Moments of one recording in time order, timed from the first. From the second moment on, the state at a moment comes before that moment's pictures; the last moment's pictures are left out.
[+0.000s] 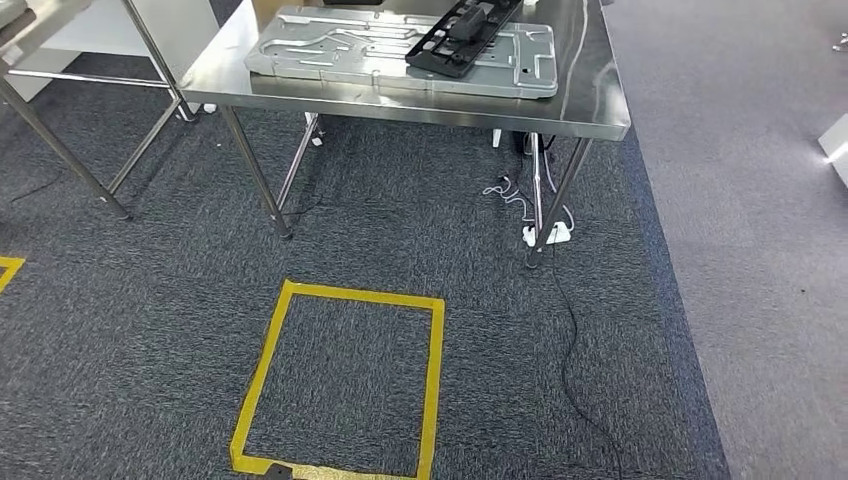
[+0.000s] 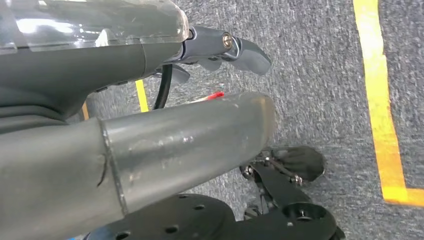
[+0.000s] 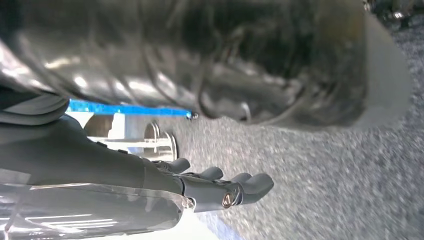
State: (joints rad) left arm -0.05 -0.17 0.66 -0.20 -0.81 0.07 -0.10; right arm -0.04 0.08 -0.28 -0.19 0.58 -0.20 0.24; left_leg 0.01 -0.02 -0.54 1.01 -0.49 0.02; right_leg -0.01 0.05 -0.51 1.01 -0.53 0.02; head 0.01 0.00
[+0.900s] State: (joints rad) left arm -0.04 -0.17 0.66 -0.20 -0.83 0.07 -0.10; right arm -0.04 0.08 -0.32 -0.19 0.60 -0.20 0.26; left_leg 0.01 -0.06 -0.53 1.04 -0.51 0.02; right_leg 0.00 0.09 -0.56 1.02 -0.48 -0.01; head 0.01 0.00
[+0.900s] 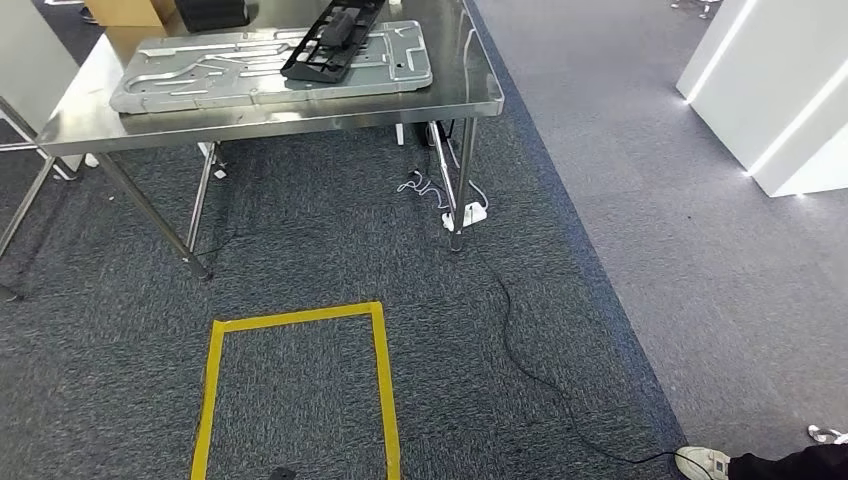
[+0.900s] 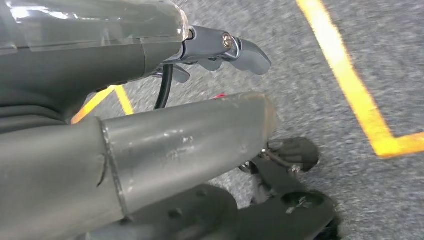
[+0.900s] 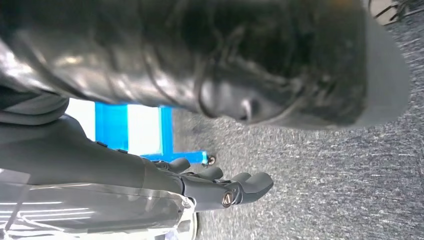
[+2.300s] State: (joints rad) left arm -0.05 -0.16 0.67 -0.20 -0.87 0.07 -0.11; right arm -0.03 0.09 -0.38 -0.19 0.57 -0.21 0.27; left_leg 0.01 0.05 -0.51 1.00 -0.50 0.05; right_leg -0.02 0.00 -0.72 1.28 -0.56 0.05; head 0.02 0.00
